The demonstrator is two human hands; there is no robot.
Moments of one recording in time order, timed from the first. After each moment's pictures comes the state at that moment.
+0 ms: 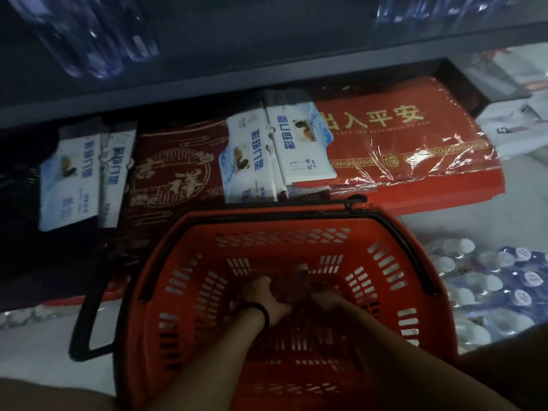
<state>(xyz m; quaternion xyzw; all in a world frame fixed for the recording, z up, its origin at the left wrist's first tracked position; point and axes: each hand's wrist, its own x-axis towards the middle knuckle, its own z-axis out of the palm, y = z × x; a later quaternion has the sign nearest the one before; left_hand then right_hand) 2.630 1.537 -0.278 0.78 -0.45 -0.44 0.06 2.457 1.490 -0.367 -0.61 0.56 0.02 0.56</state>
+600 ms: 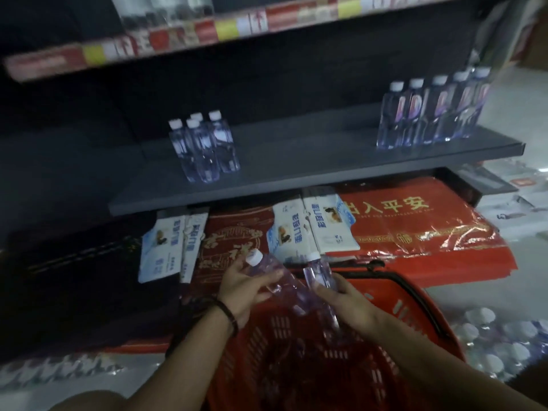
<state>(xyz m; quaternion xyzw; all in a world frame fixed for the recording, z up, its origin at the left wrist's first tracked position) 2.717 1.557 -0.080 0.60 -0.30 -0.50 0.54 2.495 1.497 -0.150 -0.52 0.43 -0.32 0.66</state>
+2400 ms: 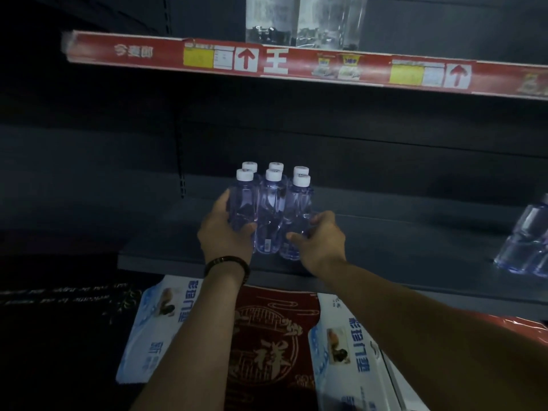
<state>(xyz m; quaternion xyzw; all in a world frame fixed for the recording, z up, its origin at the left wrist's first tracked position) 2.955 1.339 0.007 0.65 -0.35 -0.07 0.67 2.799 1.267 0.022 -0.68 0.53 -0.40 0.32</state>
